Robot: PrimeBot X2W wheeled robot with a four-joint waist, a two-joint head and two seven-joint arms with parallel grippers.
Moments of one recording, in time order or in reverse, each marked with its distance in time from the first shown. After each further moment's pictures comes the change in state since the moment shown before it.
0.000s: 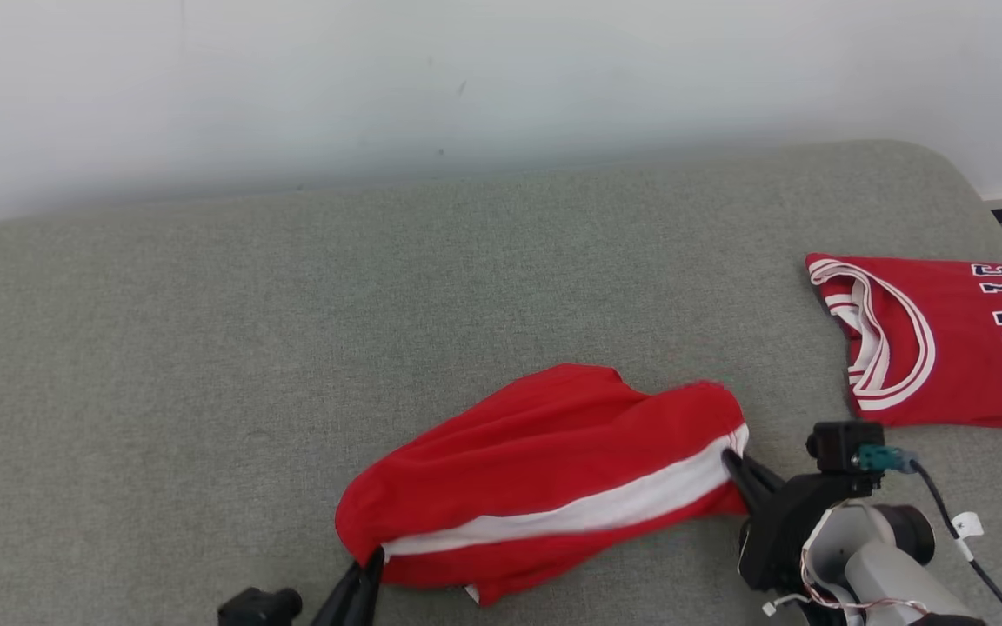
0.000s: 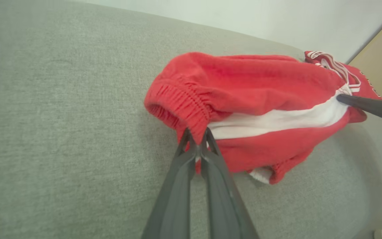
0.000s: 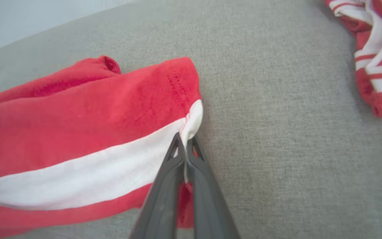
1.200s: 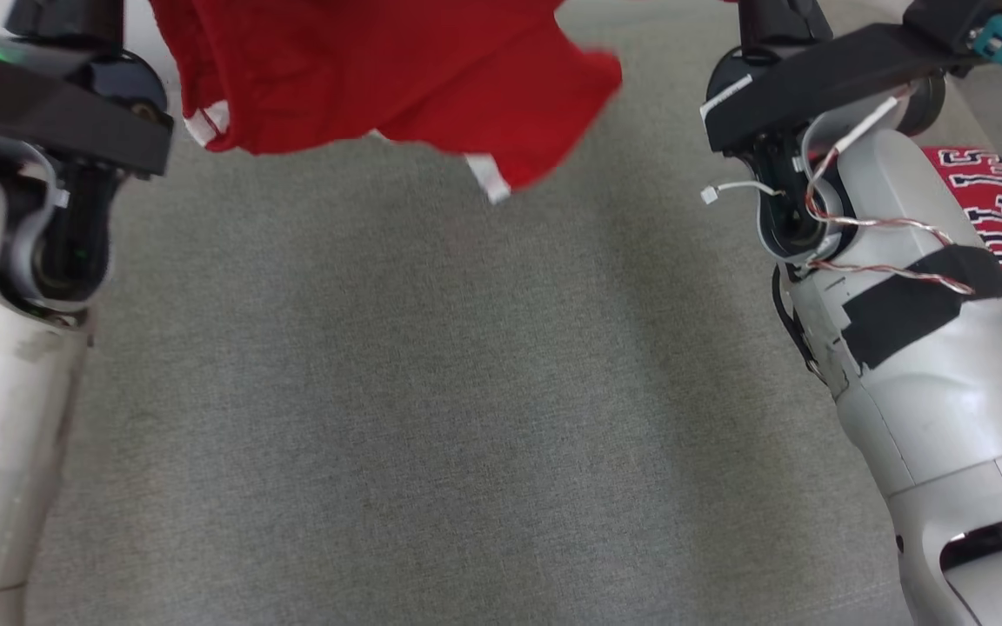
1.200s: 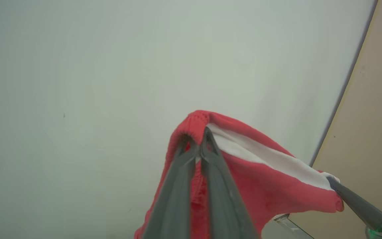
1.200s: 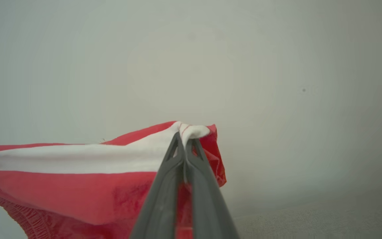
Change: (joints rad) left arm -0.913 0.244 0.020 -0.080 -0.443 0.000 0.091; right arm -0.668 0.146 -0.129 -0.022 0.061 0.000 -0.247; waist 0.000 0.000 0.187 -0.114
